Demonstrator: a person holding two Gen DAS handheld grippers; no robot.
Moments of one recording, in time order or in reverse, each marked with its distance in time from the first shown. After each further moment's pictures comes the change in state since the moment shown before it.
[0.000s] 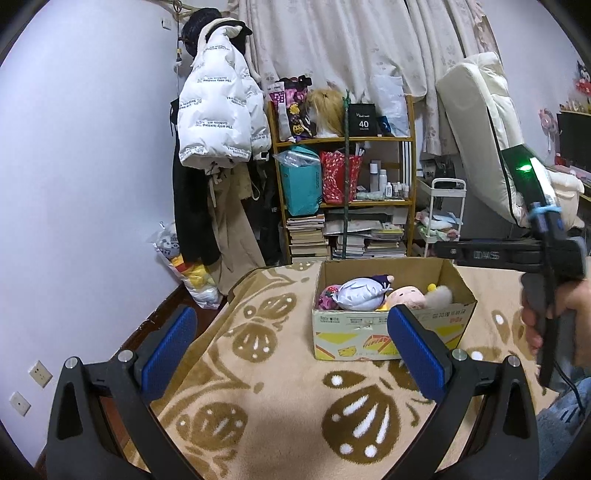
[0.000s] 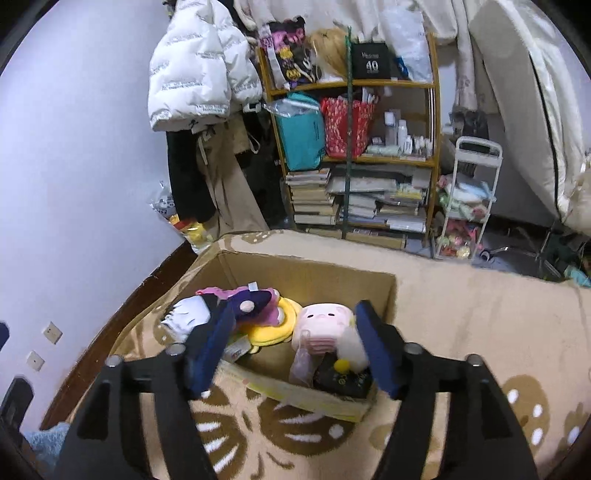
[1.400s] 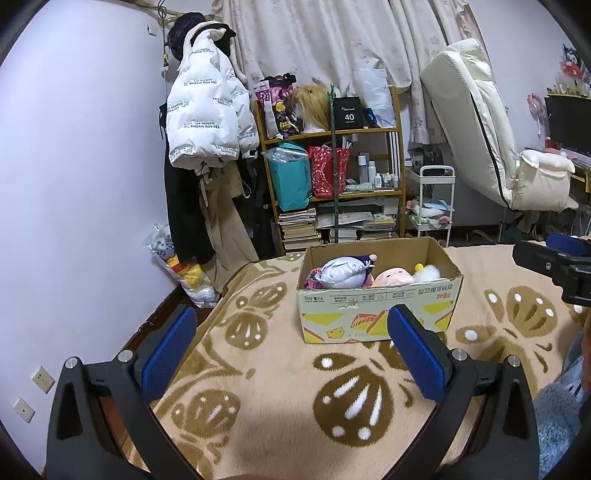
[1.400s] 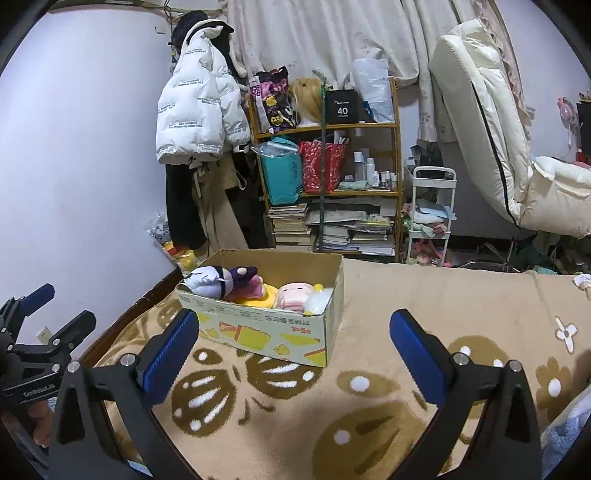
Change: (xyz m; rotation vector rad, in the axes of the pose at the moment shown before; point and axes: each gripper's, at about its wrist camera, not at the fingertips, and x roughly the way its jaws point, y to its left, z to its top) left arm -0.012 -0.020 -0.024 0.050 0.003 -0.018; right arm -0.112 -0.009 -0.079 0.031 -0.171 -0.075
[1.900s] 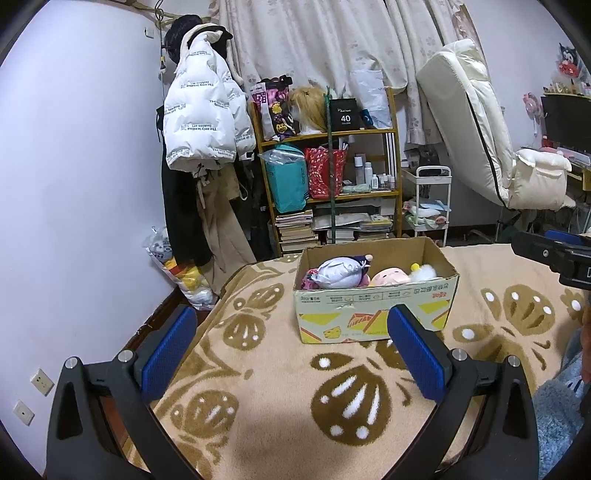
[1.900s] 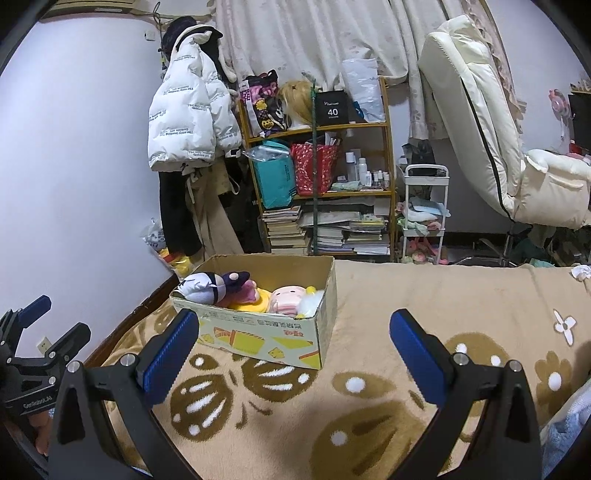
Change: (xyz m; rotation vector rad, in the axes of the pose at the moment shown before) left arm -0.004 -0.005 -0.001 0.008 -0.006 -0.006; right arm -0.003 -0.010 -0.002 0.029 -0.012 -0.011
